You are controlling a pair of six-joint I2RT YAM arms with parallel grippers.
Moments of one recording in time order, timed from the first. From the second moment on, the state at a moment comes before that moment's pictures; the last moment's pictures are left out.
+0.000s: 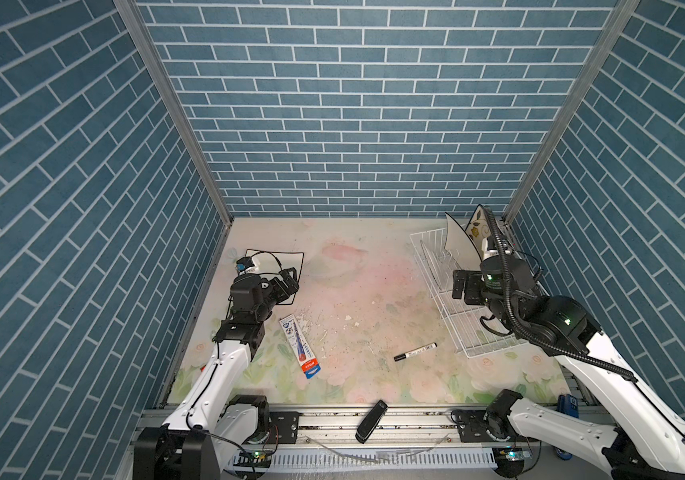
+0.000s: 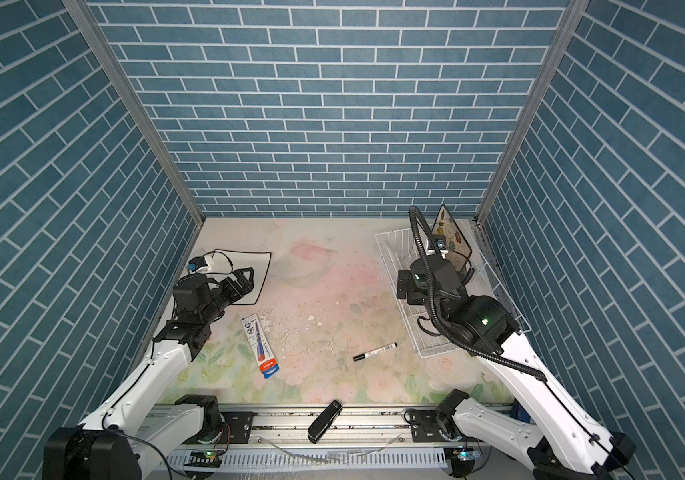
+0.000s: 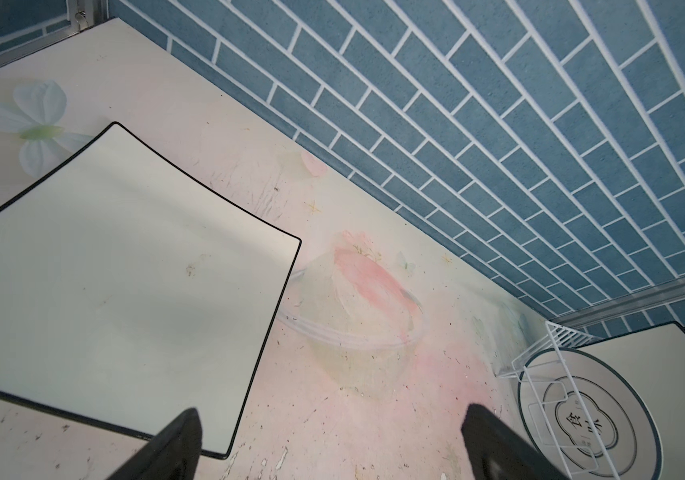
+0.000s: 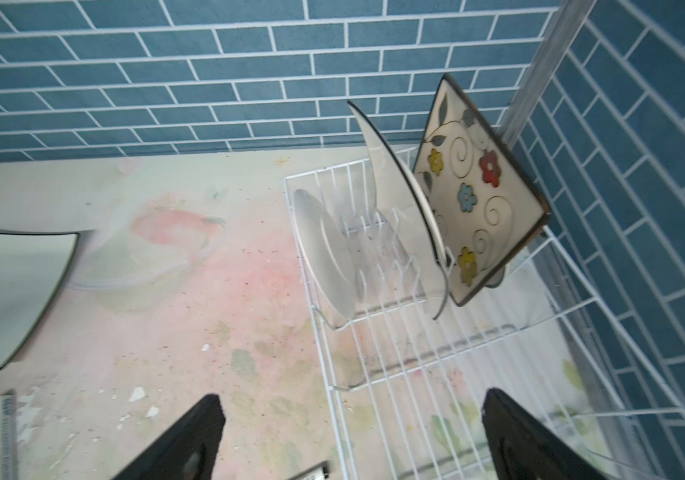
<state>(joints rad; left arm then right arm) -0.07 0.98 0.54 0.04 0.12 -0.61 0.72 0.98 1.31 -1.04 0.57 0.41</state>
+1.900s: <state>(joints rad) -0.09 0.92 0.53 -0.02 0.18 -0.61 0.32 2.09 2.45 -1.66 0.41 0.04</state>
